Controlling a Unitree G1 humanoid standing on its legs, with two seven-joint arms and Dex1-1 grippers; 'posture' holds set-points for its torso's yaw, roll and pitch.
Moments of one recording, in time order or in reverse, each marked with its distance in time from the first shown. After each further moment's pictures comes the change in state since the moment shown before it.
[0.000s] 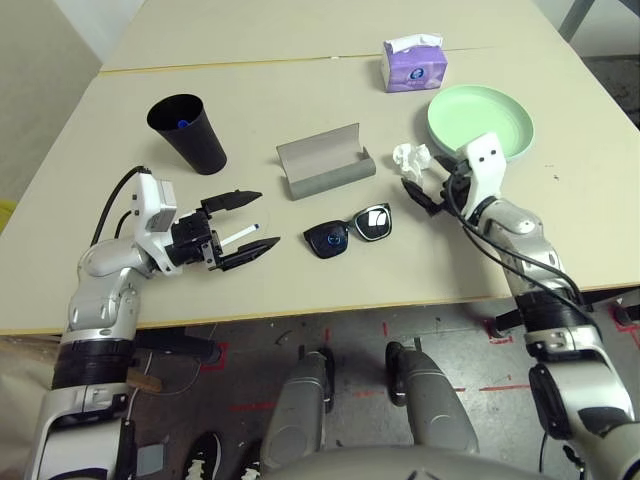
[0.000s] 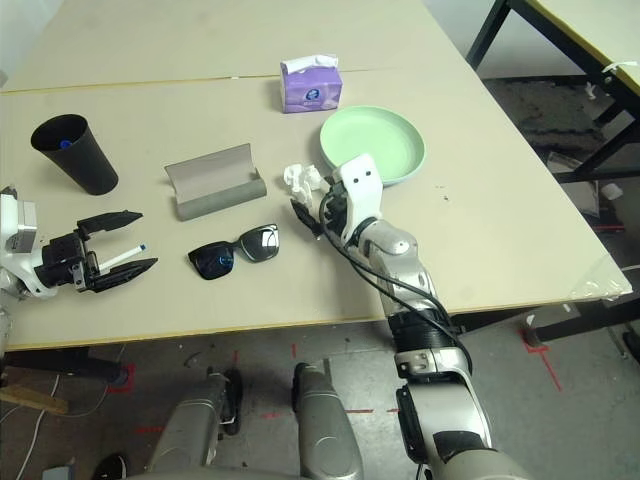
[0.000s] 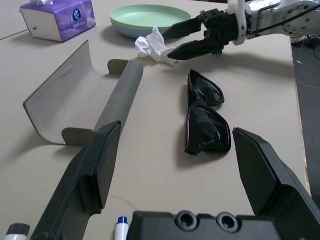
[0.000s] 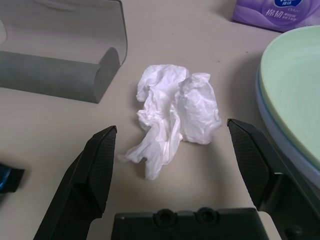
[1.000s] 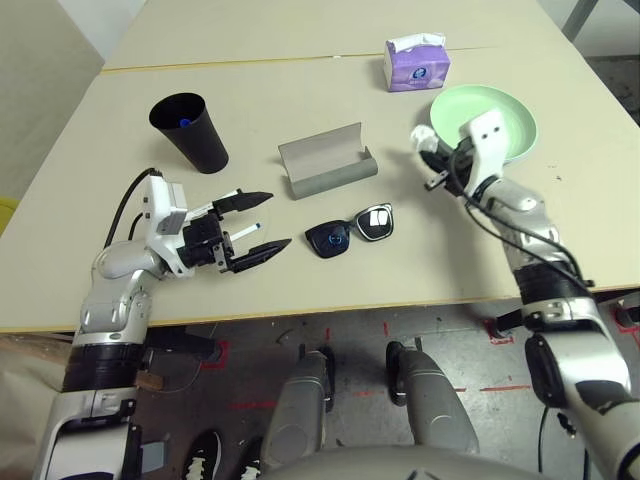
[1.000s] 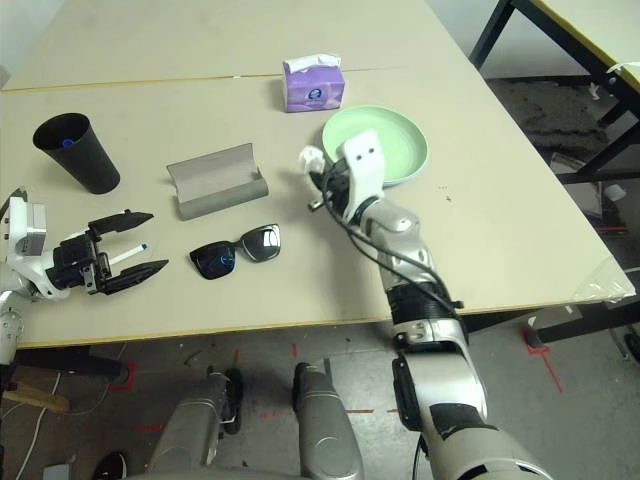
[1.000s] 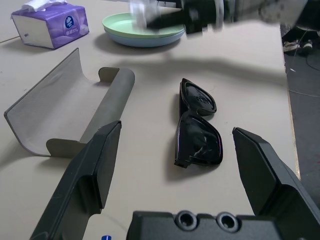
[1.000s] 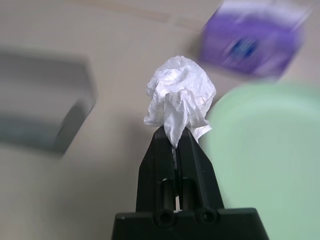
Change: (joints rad) left arm 0.009 -0.028 -0.036 -0.033 -0.015 0.006 0.024; right arm -0.185 -0.069 -0.076 0.061 0.022 0.040 0.023
